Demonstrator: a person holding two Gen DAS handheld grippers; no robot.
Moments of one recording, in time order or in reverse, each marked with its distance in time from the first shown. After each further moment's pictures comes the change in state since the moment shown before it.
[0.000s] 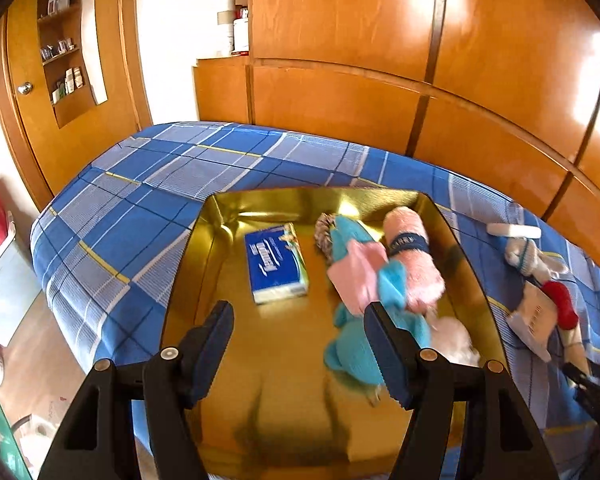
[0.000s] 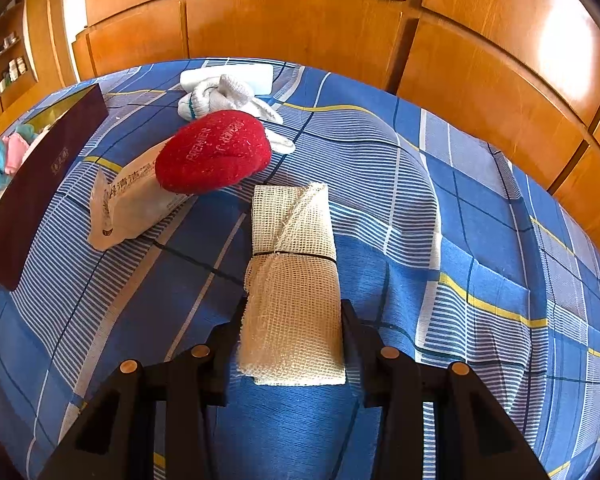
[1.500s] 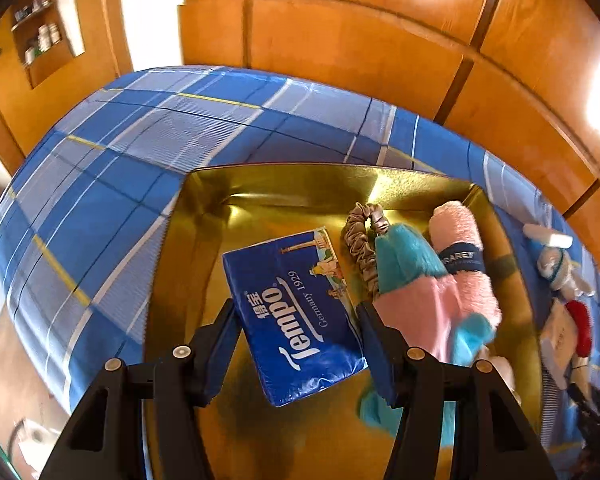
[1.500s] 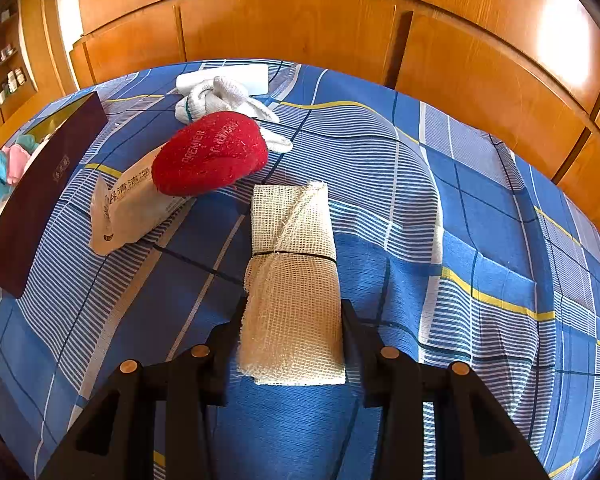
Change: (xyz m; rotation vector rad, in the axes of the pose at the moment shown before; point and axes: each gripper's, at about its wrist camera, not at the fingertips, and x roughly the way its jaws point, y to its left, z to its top) left arm 0.104 0.026 0.048 -0.026 0.226 -0.051; right arm 0.000 -0.005 0.001 0.033 0.007 0.033
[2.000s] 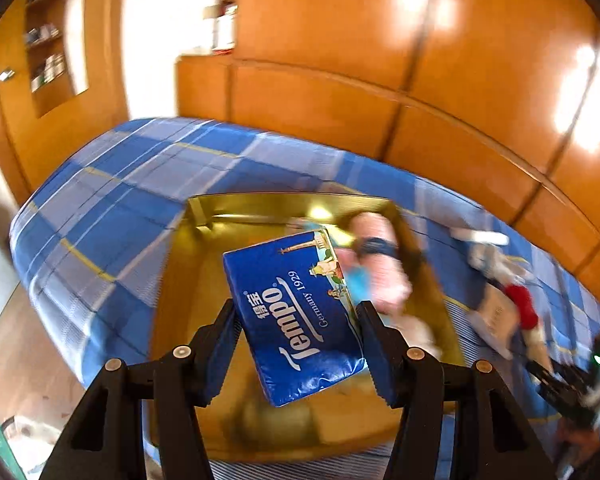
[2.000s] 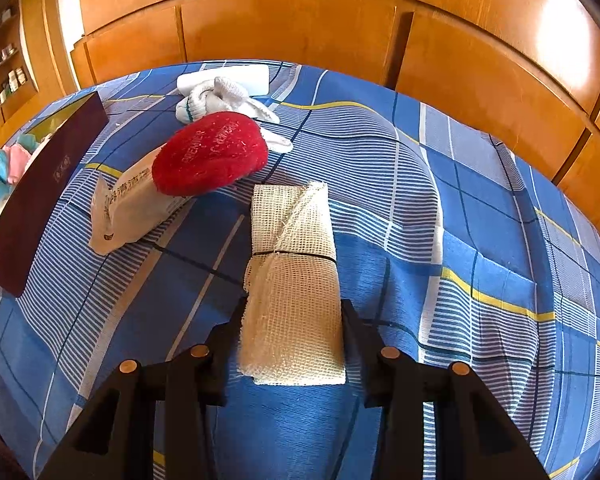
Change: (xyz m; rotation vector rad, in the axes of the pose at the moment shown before) left arm -0.105 -0.015 -0.054 -0.002 -0.186 -0.047; right arm 0.000 0.000 -0.001 -0.003 -0.004 0.001
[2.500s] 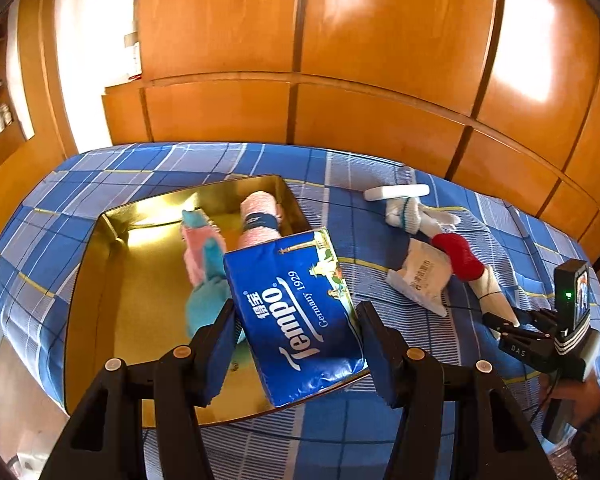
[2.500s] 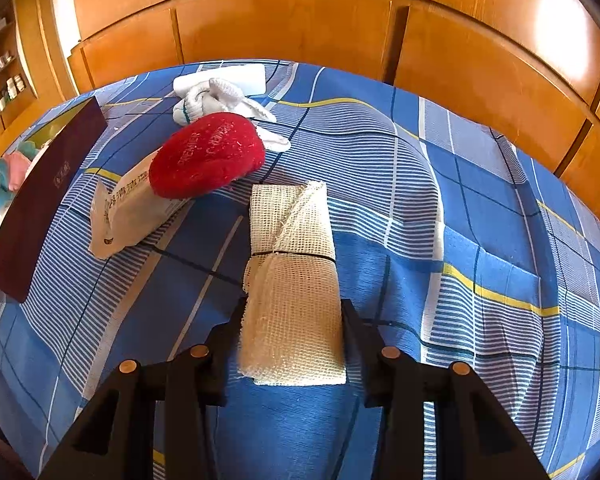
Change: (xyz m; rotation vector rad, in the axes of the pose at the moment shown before) left arm -0.019 -0.106 -0.041 0.204 -0.022 -0.122; right arm 0.001 -0.004 0.001 0.023 0.007 0.020
